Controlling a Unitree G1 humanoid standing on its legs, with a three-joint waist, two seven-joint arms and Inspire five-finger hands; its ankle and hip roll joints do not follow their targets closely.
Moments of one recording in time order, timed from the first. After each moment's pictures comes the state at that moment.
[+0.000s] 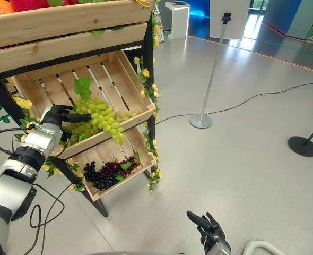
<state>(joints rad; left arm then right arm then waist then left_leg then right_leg) -0.90 0.65 -0.46 0.87 -0.33 0.41 0.31 0.07 -0.26 0.17 0.92 0.98 -0.09 -0.09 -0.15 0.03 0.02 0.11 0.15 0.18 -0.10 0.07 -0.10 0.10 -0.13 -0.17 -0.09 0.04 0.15</state>
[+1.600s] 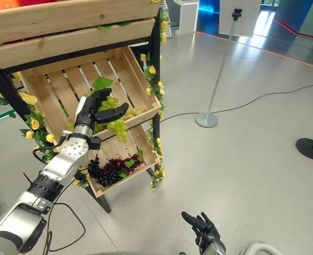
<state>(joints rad) -0.54 0.52 -0.37 0.27 -0.33 0.03 0.31 0.09 -0.22 0.18 0.89 0.95 -0.09 -0.10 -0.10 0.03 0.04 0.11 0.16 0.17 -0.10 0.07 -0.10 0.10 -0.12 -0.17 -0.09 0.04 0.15</state>
